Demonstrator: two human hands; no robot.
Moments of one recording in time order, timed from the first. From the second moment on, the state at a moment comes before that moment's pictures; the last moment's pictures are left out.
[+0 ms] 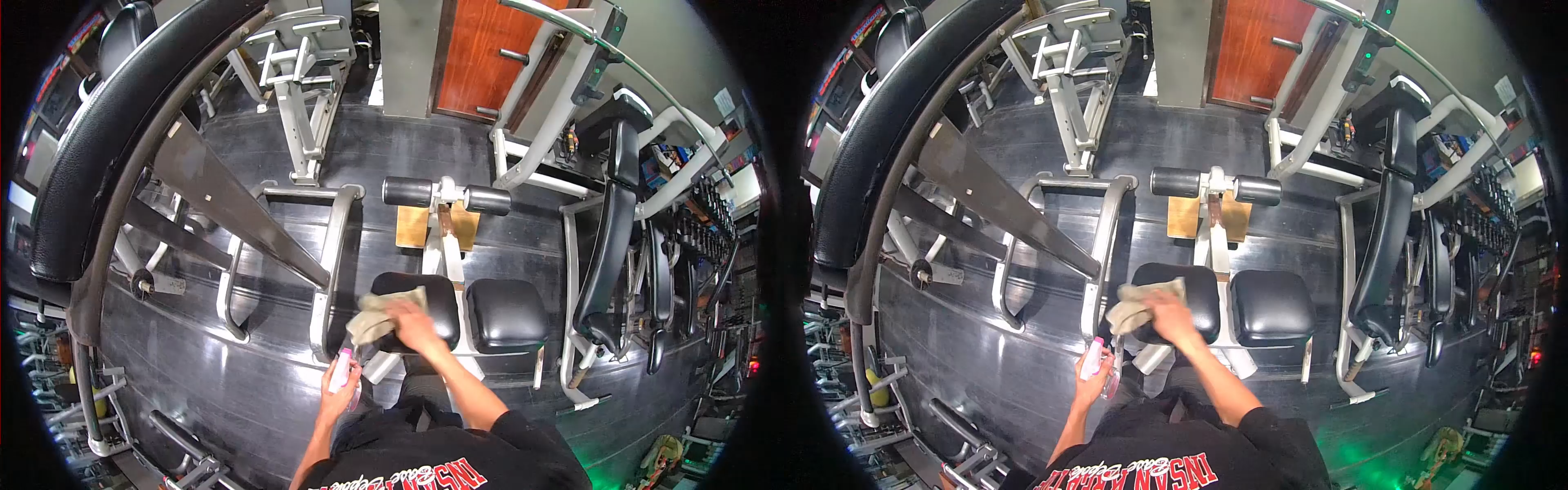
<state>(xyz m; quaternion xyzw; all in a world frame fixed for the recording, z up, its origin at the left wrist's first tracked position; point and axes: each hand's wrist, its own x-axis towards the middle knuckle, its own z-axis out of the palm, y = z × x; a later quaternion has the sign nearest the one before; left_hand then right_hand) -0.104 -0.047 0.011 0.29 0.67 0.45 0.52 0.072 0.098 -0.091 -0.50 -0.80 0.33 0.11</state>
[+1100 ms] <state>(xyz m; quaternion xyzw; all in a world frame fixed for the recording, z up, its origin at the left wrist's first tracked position) -0.144 -0.046 0.016 0.34 0.65 0.42 0.53 0.026 0.034 -0.091 -0.50 -0.83 0.18 0.17</state>
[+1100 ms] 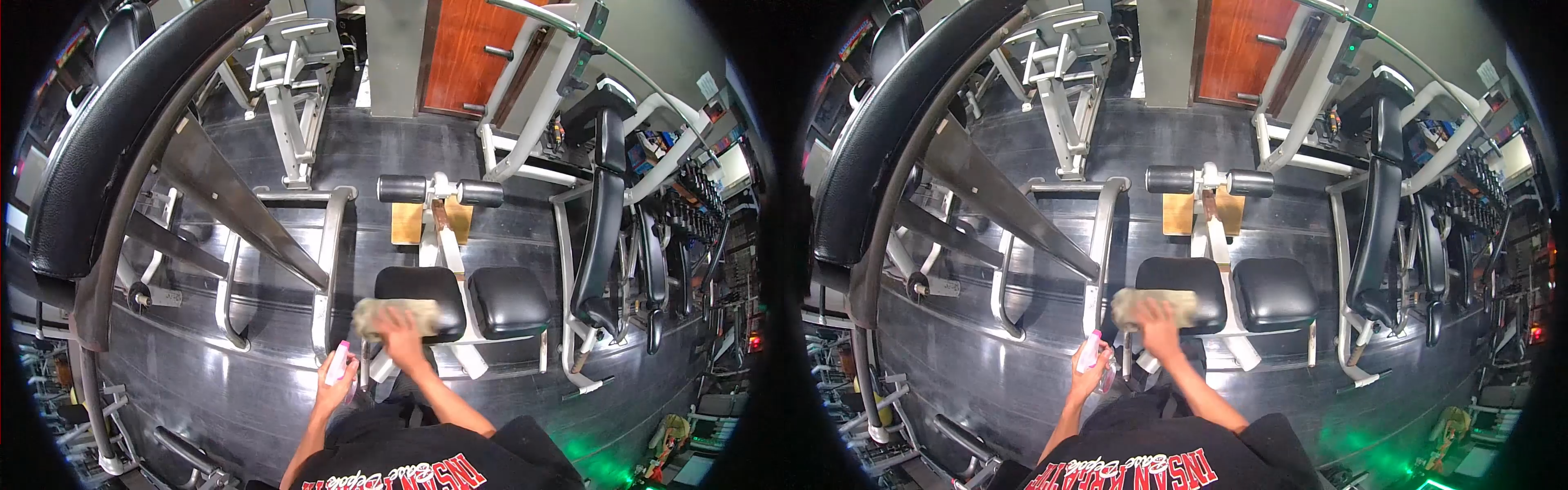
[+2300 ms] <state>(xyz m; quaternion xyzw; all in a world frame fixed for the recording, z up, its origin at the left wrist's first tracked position) -0.093 -0.015 0.019 0.30 0.67 0.44 0.51 0.161 0.213 -0.192 -0.69 -0.60 0.39 0.07</state>
